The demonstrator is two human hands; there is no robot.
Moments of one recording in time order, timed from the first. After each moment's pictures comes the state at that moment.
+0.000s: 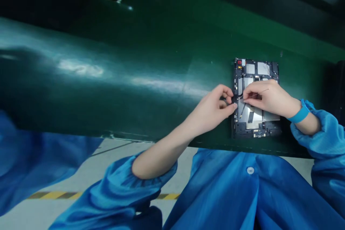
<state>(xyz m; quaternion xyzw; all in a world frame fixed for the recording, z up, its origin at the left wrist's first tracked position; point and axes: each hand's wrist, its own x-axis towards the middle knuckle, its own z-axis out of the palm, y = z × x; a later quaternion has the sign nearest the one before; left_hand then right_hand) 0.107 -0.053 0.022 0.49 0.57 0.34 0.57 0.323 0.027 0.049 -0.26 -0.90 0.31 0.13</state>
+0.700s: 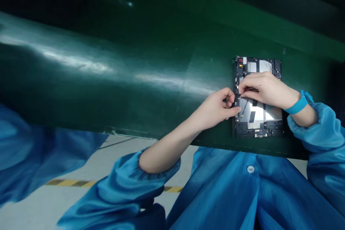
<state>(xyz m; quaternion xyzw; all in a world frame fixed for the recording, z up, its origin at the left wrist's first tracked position) 0.115 -0.049 0.018 0.46 0.57 0.28 0.62 0.312 0.051 0.049 -0.20 -0.92 0.32 0.12</state>
